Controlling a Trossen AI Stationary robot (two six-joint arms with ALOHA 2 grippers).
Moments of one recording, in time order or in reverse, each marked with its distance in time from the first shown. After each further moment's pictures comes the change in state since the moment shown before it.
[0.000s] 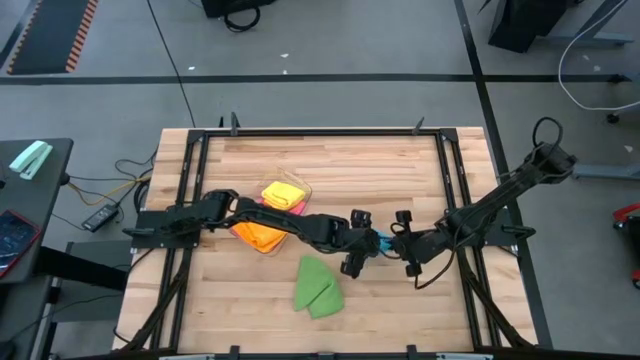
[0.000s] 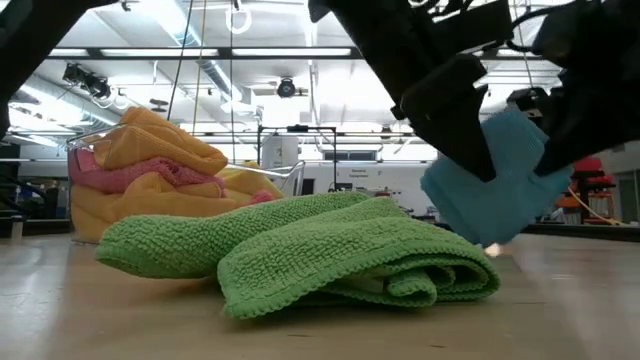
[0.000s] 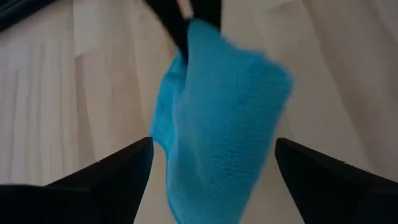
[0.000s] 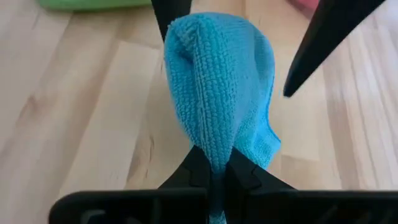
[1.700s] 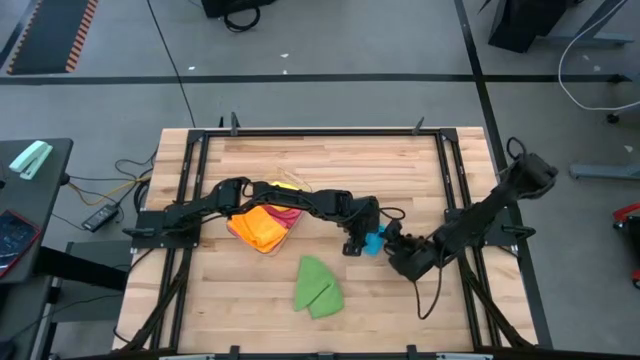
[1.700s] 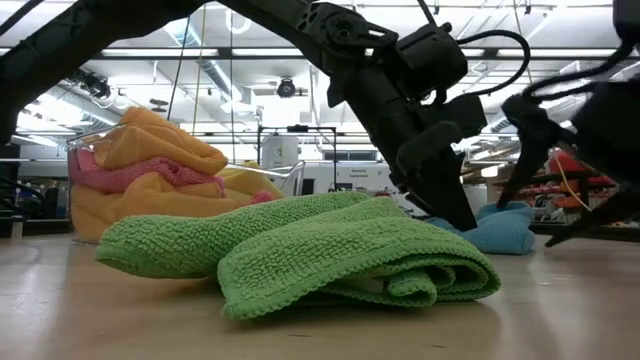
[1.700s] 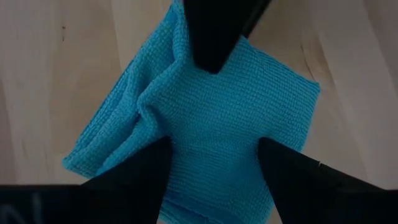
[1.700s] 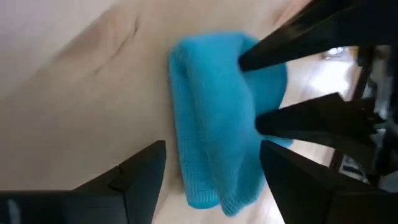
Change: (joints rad) left arm 0.178 0.117 -0.001 0.043 0.406 -0.053; right arm 0.073 0.304 -0.001 0.041 0.268 -0.559
